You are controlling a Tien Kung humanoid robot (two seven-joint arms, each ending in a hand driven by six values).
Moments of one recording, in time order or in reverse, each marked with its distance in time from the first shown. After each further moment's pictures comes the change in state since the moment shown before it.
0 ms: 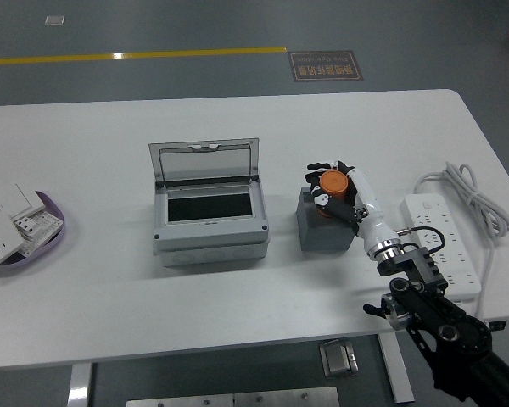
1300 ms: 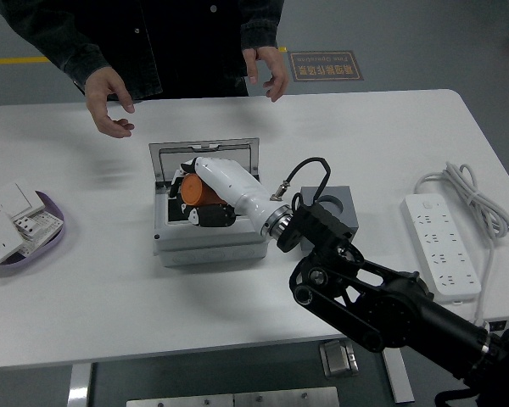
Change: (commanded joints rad) left arm 0.001 0.000 -0.006 -0.005 0.012 0.000 0.011; right arm 0.301 0.077 -0.398 0.209 -0.789 0.011 -0.555
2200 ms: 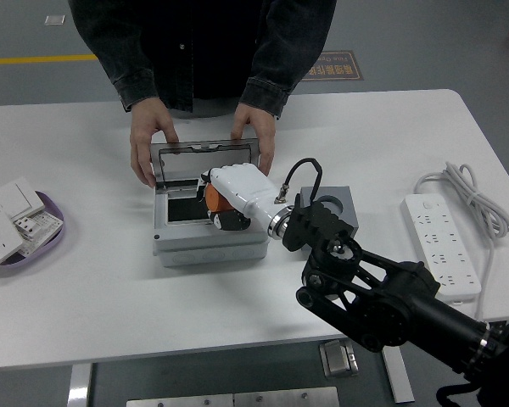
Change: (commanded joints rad) left arm -0.005 0.003 -0.006 0.002 0.011 -0.004 -0.004; right arm 0.010 -0.001 -0.009 -0.059 -0.171 0.080 -0.072
